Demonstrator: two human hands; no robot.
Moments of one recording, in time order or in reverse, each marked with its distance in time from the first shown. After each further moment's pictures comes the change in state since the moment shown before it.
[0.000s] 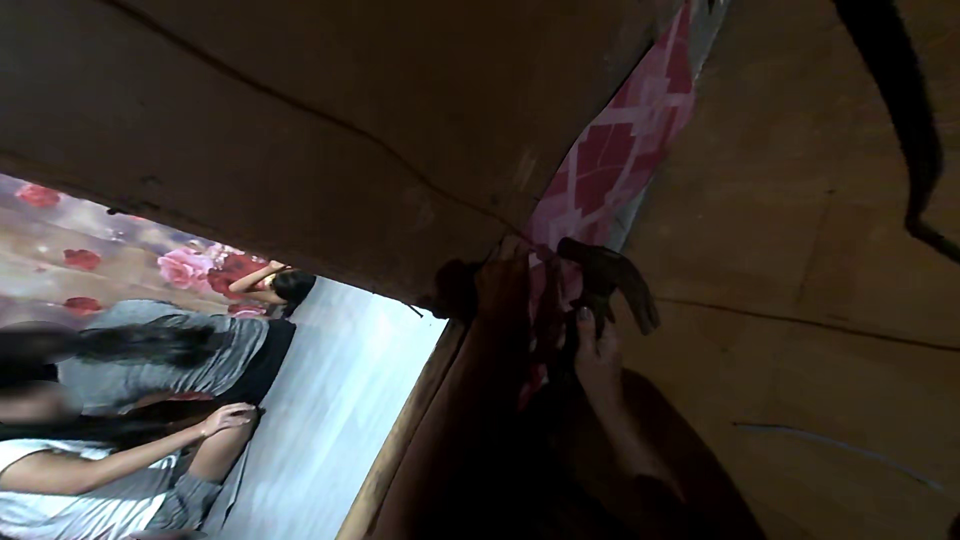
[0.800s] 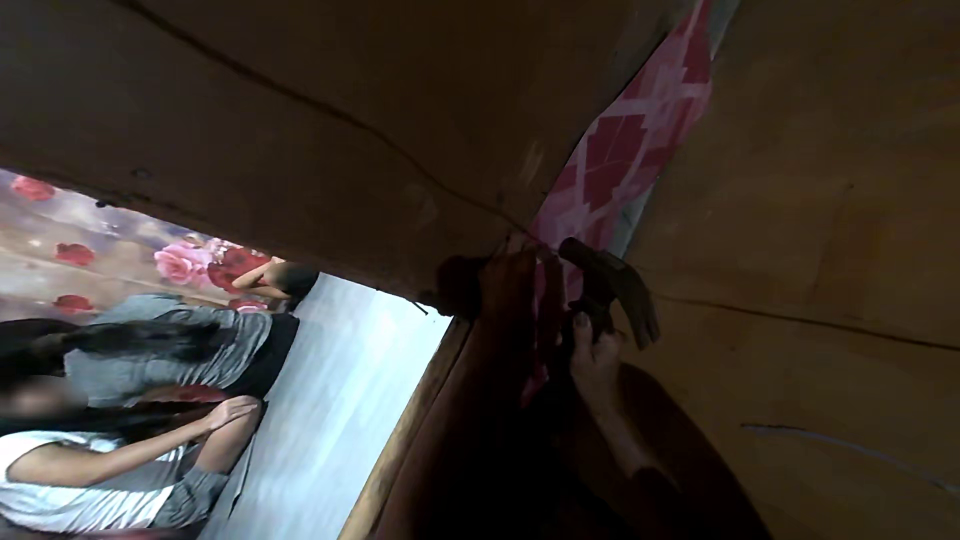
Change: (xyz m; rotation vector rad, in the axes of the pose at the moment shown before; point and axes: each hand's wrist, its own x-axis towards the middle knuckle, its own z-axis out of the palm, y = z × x) left_hand -0.004 -0.004 0.001 -0.030 0.039 0.029; right_hand -0.007 0.002 0.012 -0.127 0.035 -0.083
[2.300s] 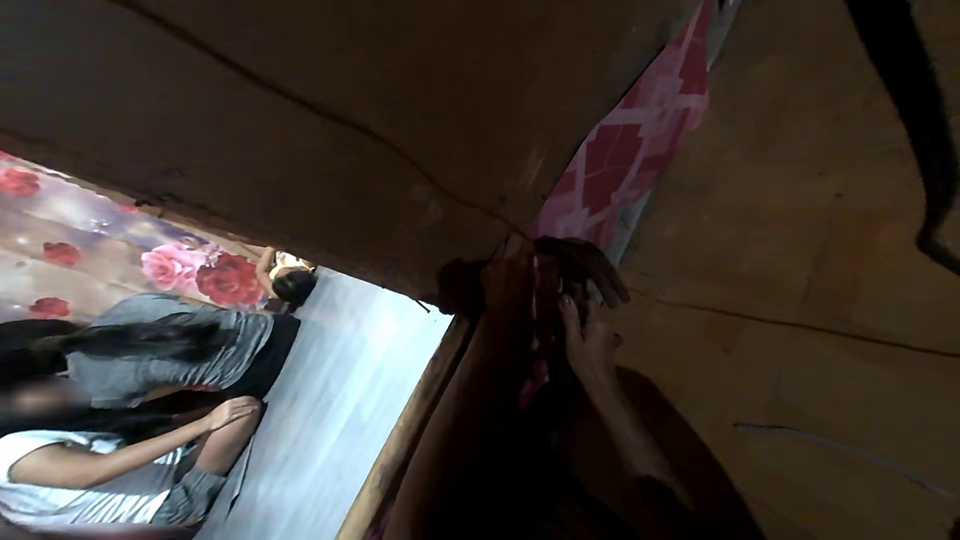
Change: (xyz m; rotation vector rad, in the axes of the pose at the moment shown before) left_hand 0.006 0.012 -0.010 -0.033 -0.137 -0.141; right_hand 0.019 -0.011 -0.007 -0.226 -0.094 0.025
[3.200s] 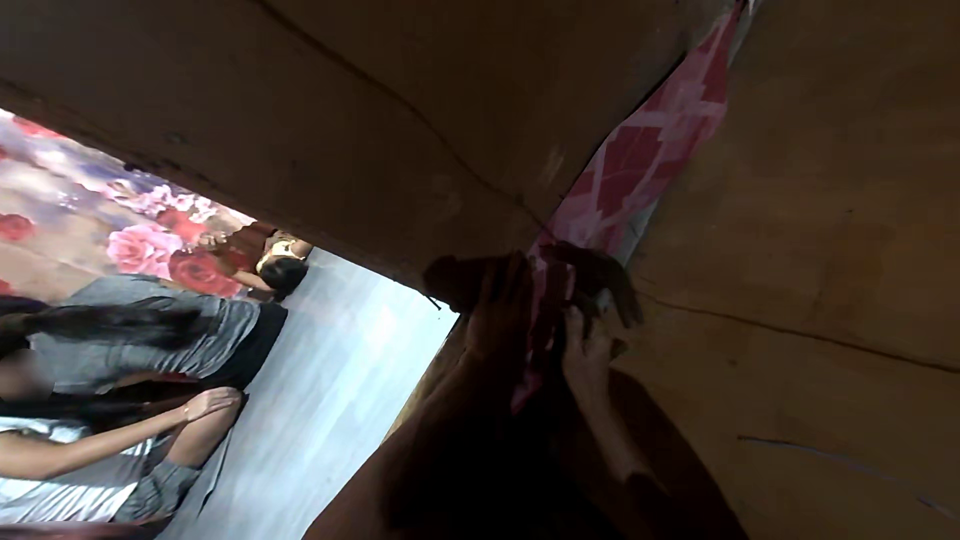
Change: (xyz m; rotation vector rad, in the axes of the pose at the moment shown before) left_hand -0.041 -0.065 0.035 0.421 0.338 0.523; right_hand -0.015 0.003 0.028 0.243 0.042 0.028
